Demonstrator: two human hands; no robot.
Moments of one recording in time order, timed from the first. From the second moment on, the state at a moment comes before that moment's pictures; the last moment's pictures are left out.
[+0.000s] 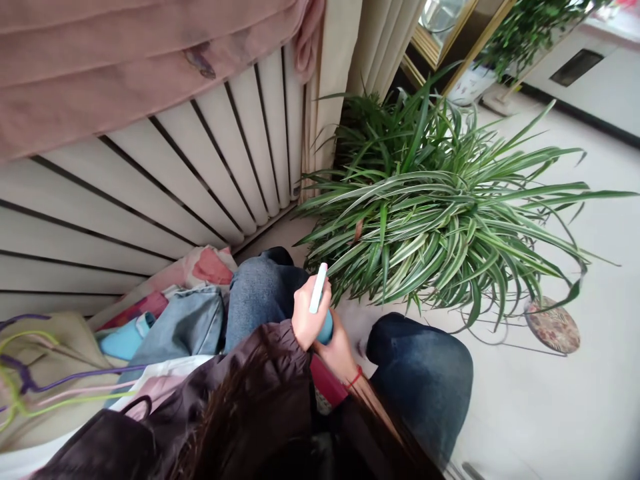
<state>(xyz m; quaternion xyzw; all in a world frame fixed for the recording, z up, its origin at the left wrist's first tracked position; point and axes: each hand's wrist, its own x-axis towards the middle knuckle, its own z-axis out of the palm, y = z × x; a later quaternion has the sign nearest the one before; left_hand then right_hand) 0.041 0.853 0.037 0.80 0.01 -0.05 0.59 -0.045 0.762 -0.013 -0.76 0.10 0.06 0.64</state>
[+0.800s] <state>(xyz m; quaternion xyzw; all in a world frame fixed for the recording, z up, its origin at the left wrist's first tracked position) 0.032 0.853 0.028 0.83 0.09 -0.06 0.55 -0.040 0.739 -0.009 -0.78 0.08 0.17 0.59</state>
